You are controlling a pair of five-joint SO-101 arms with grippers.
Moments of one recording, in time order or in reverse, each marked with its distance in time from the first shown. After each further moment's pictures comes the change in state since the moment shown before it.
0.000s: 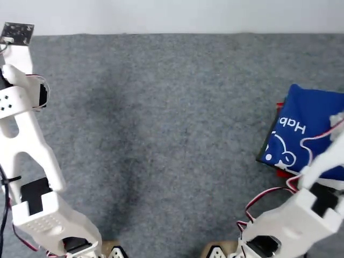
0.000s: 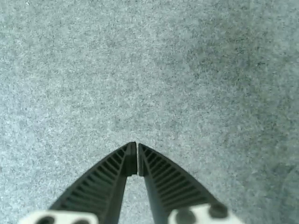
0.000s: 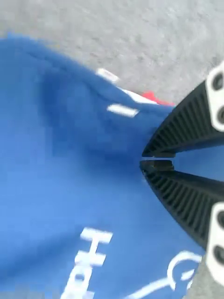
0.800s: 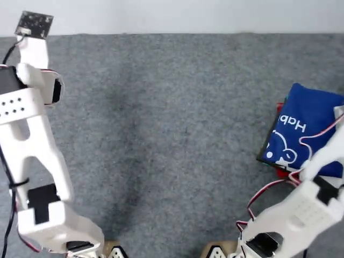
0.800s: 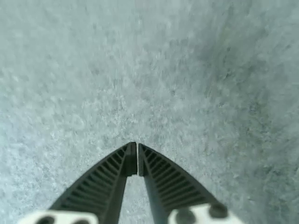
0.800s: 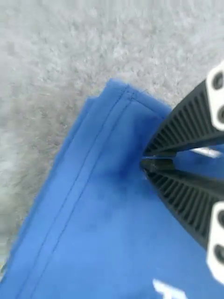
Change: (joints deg) left arm 7.0 -6.6 0.0 0.0 0.0; right arm -0.7 5.7 -0.3 -19.3 6.7
